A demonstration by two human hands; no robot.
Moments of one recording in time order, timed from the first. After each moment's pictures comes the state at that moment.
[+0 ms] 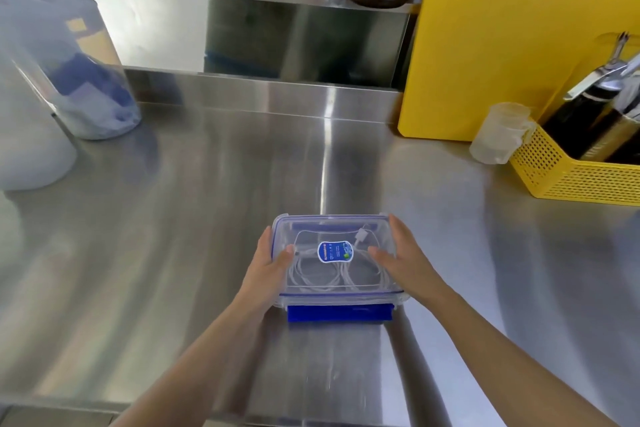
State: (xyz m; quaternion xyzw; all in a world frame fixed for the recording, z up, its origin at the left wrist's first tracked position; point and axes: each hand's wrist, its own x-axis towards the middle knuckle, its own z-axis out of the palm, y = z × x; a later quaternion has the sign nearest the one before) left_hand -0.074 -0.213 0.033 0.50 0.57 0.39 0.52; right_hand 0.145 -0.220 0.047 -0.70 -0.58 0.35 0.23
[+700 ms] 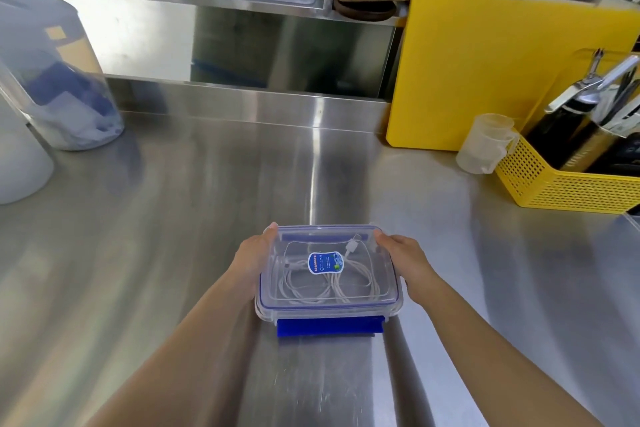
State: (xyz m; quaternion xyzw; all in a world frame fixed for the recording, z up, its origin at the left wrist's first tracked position) left_hand -0.074 -0.154 0.037 0.31 0.66 0.30 0.62; right_hand 0.152 -0.196 0.058 -0.73 -0.33 0.47 0.36
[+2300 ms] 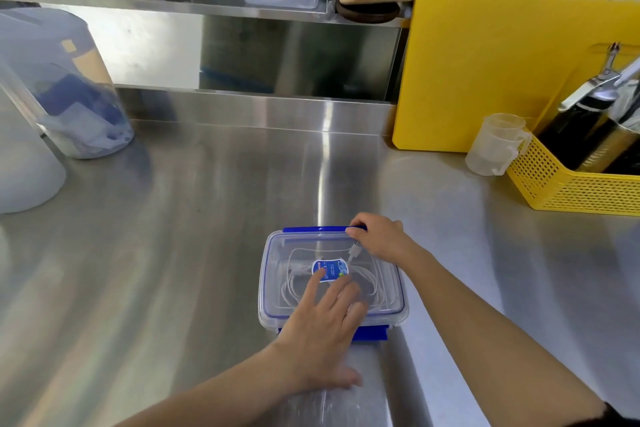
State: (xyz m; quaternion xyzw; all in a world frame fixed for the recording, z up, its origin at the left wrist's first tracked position) left_hand -0.020 -0.247 0.046 0.93 0.35 -0.04 -0.03; right_hand 0.143 -0.141 0.059 -0.69 -0.66 0.26 0.10
